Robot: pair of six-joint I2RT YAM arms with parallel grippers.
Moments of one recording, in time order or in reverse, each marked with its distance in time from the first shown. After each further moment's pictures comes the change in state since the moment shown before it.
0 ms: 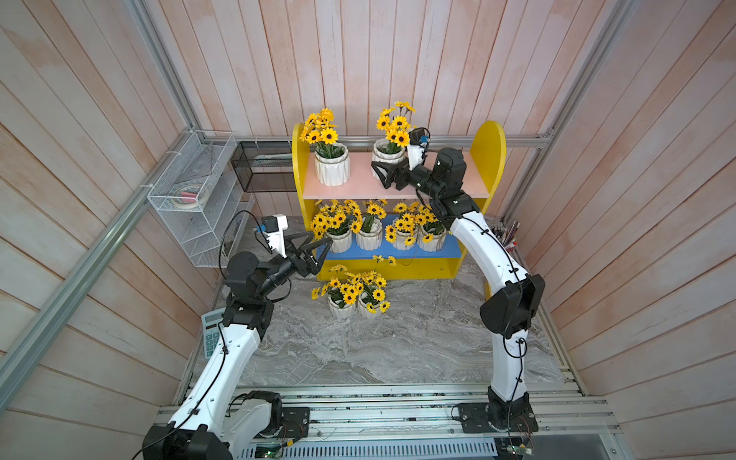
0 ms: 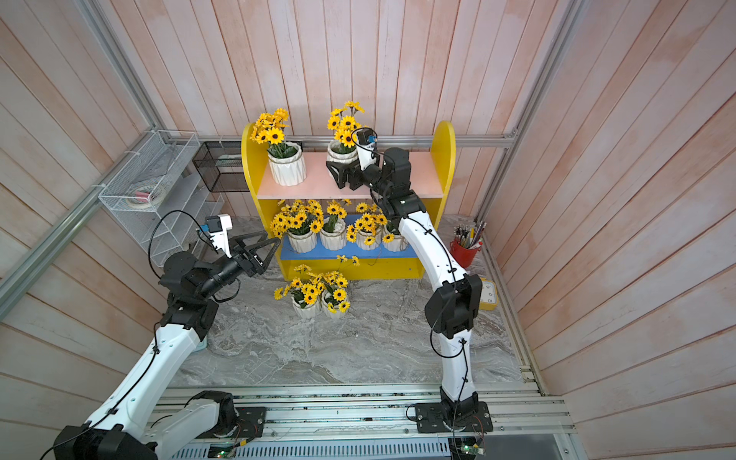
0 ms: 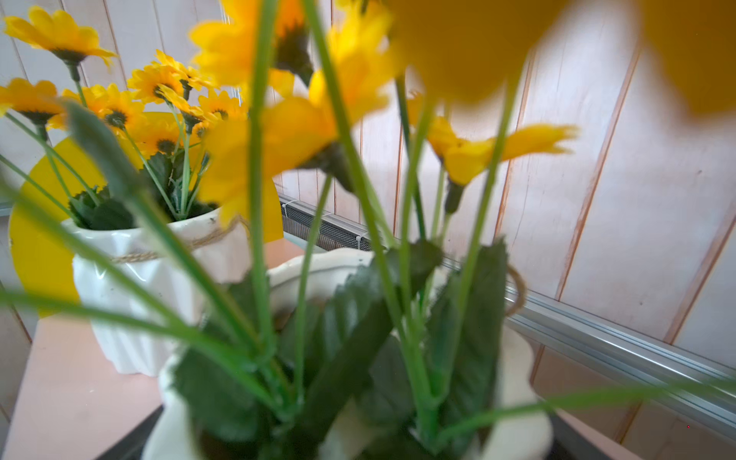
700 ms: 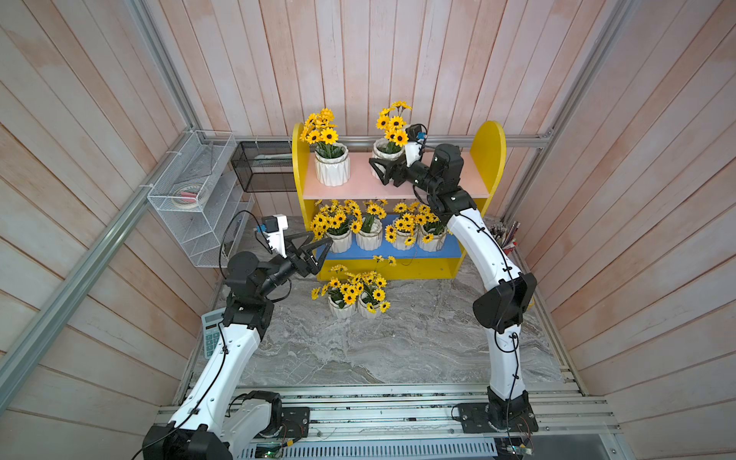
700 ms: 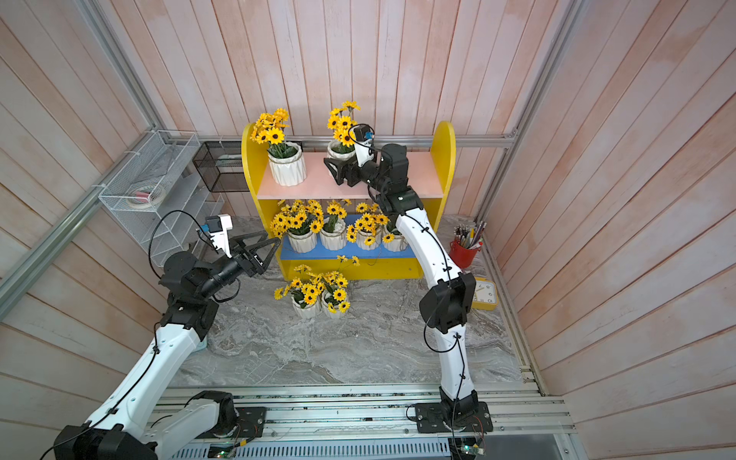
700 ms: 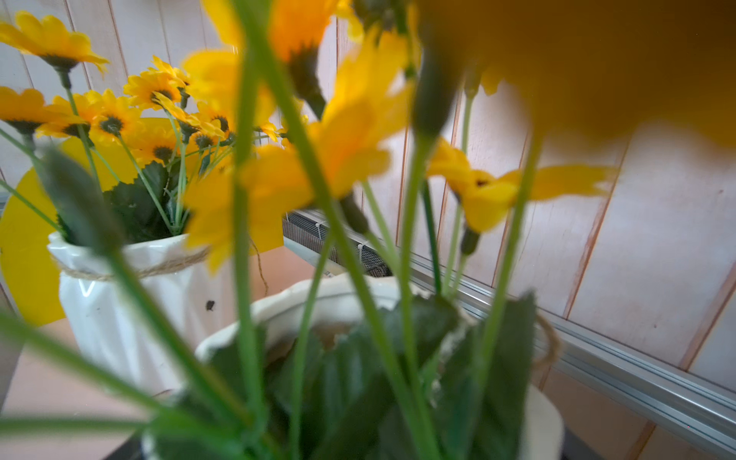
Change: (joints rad) left arm 0.000 0.001 0.000 0.000 0.001 0.000; right arm 0.004 0.075 0.134 -0.051 -0.017 -0.010
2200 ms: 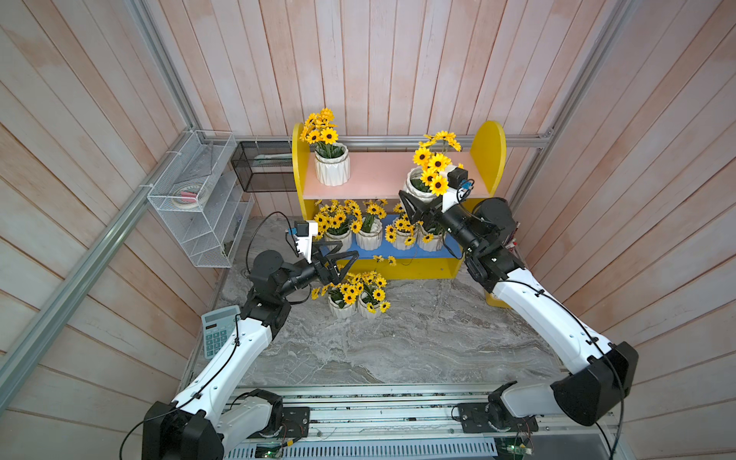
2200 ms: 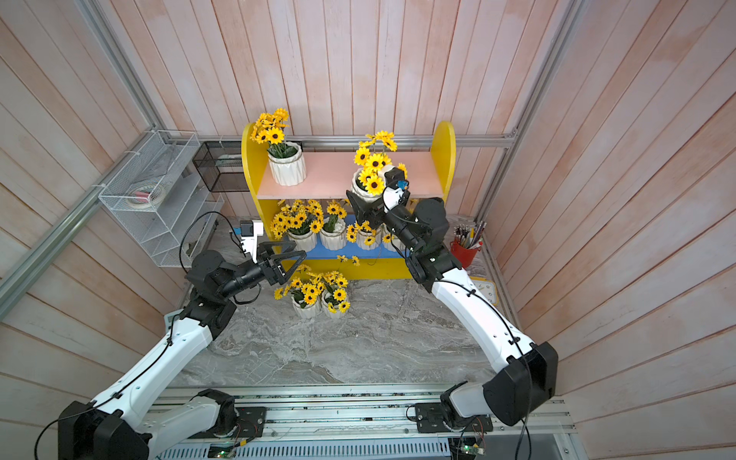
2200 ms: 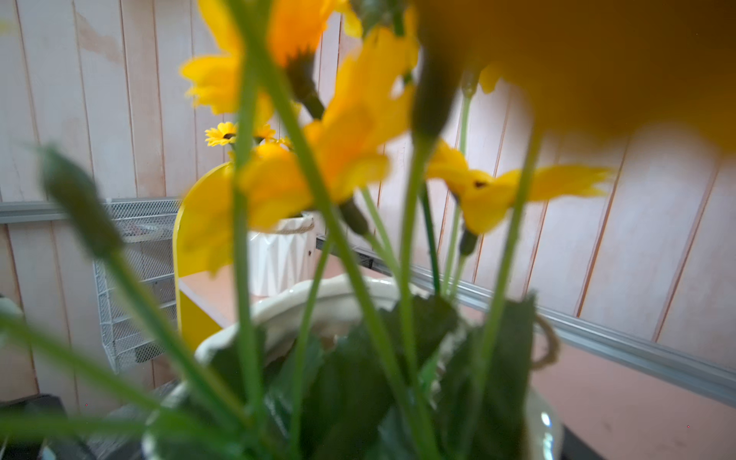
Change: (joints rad) left arm -0.205 0.067 0.000 0.005 0.016 0.021; right arm 0.080 -0.813 -1.089 0.399 0.253 -0.074
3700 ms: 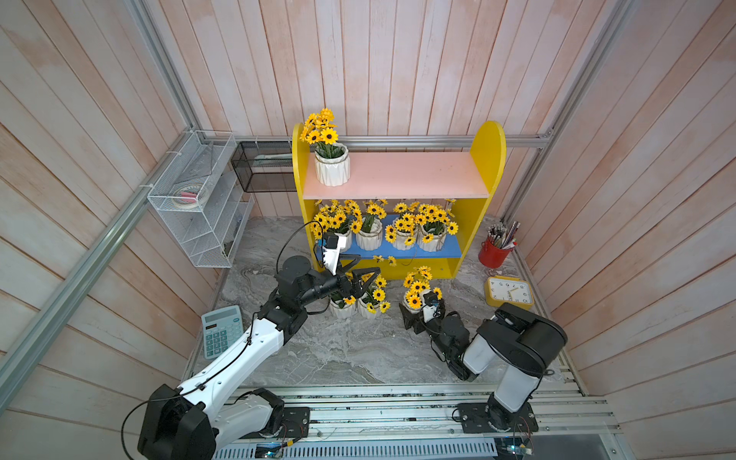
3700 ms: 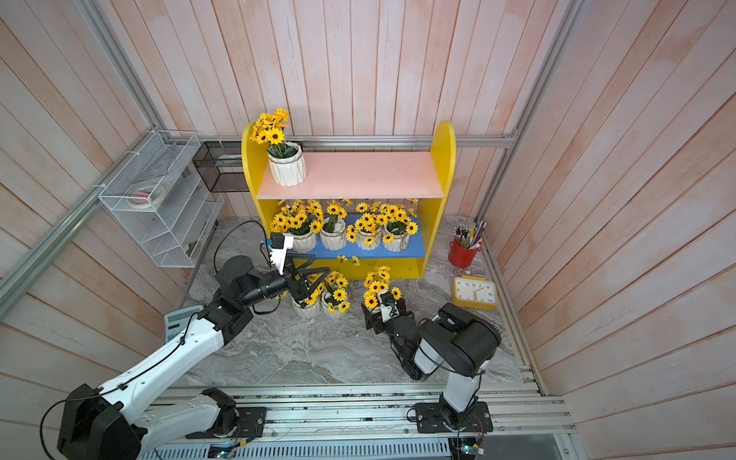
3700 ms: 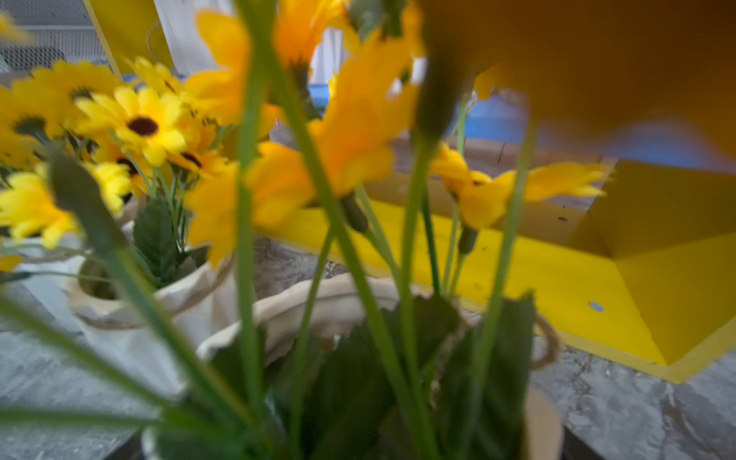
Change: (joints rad) left arm -0.185 0.031 -0.013 -0.110 -0.167 0.150; right arm 0.200 0.447 -1.094 1.125 0.428 0.068
